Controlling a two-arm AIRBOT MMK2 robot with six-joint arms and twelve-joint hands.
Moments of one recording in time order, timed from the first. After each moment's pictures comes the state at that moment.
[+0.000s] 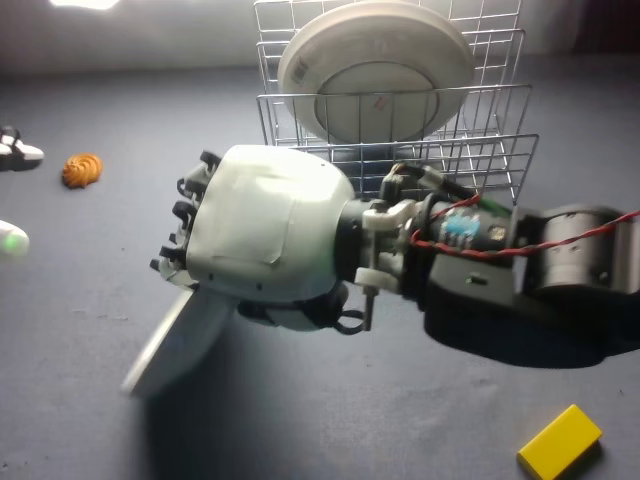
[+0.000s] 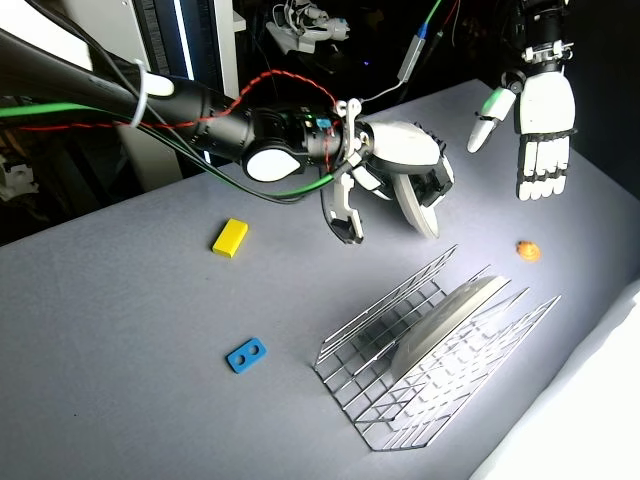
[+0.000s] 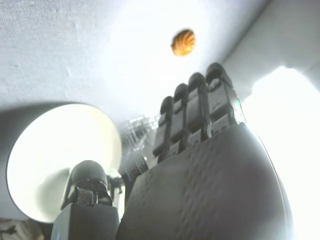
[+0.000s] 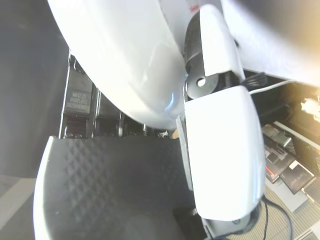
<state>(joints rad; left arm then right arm) 0.88 -0.68 1.26 0.82 -0.35 -0.04 -0.36 -1.45 1.07 -0.10 0.48 -1.41</state>
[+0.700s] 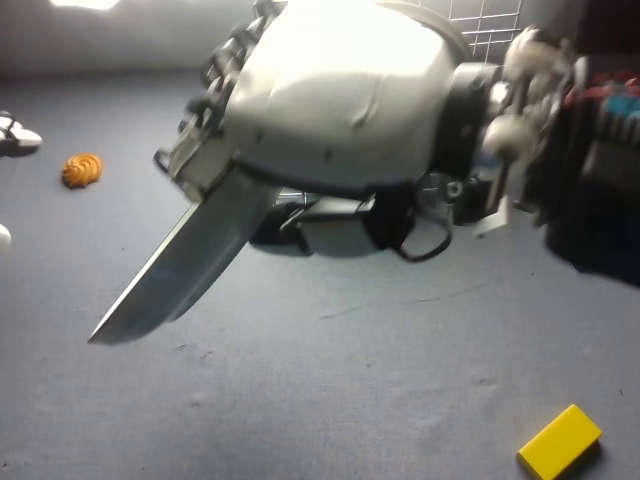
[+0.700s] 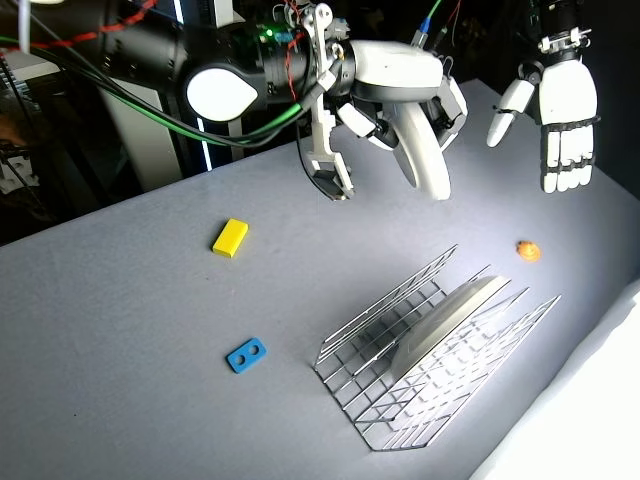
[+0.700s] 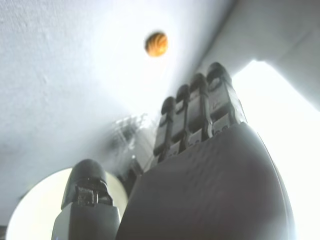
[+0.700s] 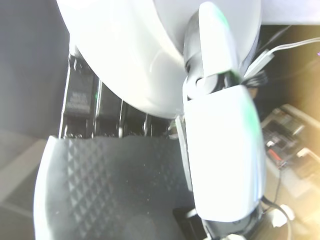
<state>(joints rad) 0.87 -0.66 1.30 0.90 -0.49 -0.01 -0.19 -1.18 0.86 -0.07 0.43 -1.17</state>
